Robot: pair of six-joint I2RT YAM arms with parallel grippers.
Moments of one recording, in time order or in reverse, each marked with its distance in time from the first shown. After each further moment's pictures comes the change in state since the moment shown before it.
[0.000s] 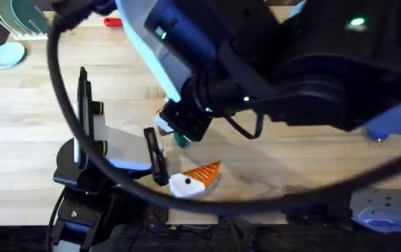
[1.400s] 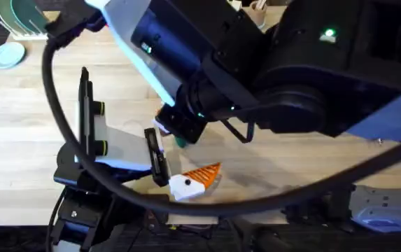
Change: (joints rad) left arm 0.000 0.000 0.000 -0.002 0.009 -0.001; right arm 0.032 0.032 0.014 -0.016 0.079 0.016
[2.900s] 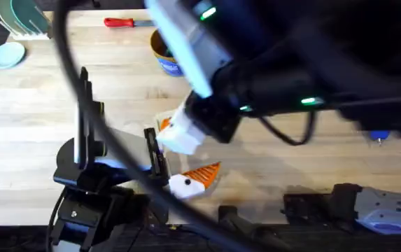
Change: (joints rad) left arm 0.000 0.000 0.000 0.000 -0.001 0.004; right arm -0.026 -0.151 0.011 -0.107 0.000 0.012
